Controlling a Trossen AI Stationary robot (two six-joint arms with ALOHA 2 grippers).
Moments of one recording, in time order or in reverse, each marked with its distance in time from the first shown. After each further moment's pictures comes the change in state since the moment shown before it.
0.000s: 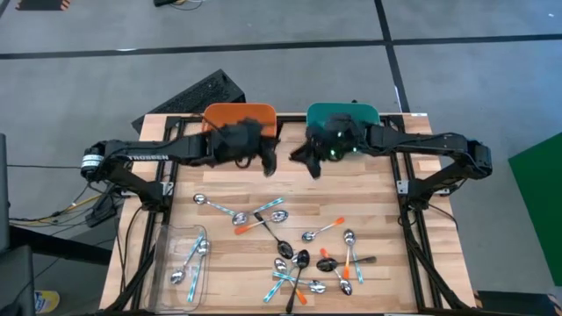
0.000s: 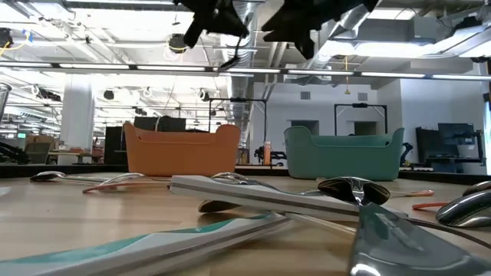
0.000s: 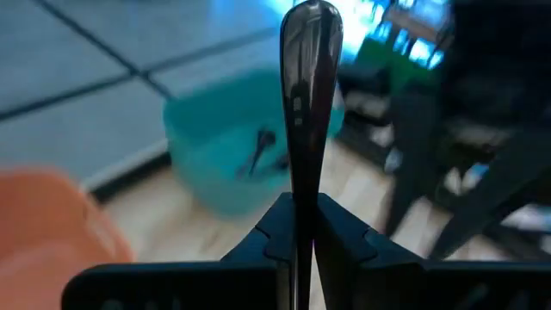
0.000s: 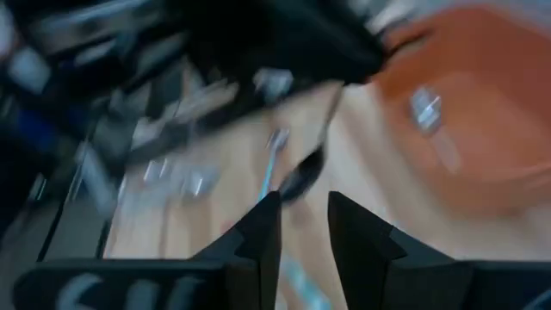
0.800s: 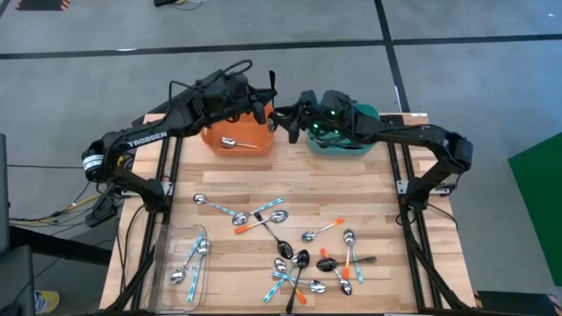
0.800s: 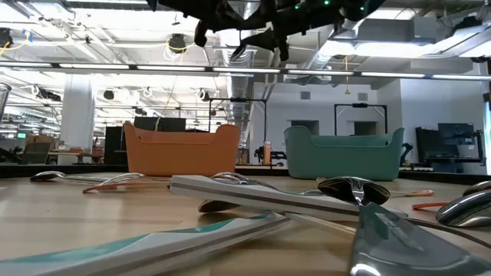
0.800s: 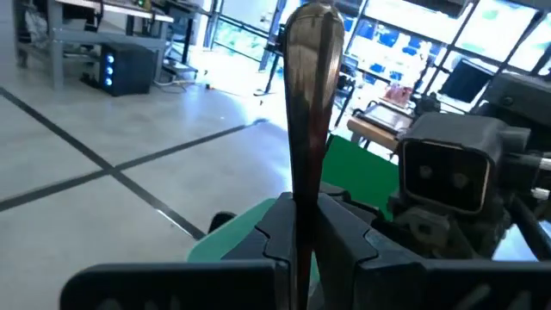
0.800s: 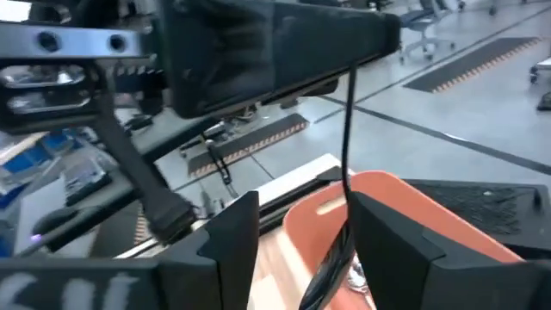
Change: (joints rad) left arm 0.336 0.005 0.047 0.291 0.362 0.131; right arm -0.140 0.184 0.081 0.450 0.118 0.007
